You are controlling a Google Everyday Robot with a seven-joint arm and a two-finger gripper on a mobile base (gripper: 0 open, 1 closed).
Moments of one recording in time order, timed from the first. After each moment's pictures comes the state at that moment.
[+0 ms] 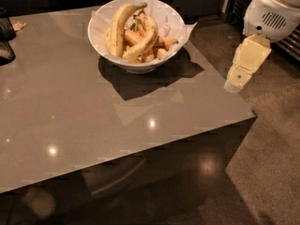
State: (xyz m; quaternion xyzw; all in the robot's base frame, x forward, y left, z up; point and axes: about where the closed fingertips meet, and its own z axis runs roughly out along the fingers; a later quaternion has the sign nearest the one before) arm 0.499 -0.206 0.968 -0.51 0.85 0.00 0.13
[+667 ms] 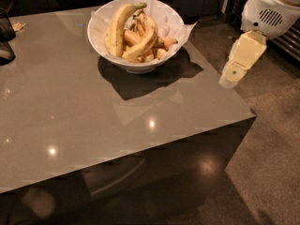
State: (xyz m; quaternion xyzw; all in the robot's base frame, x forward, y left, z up) arm 0.510 -0.199 0.972 -0.50 0.85 0.01 0.15
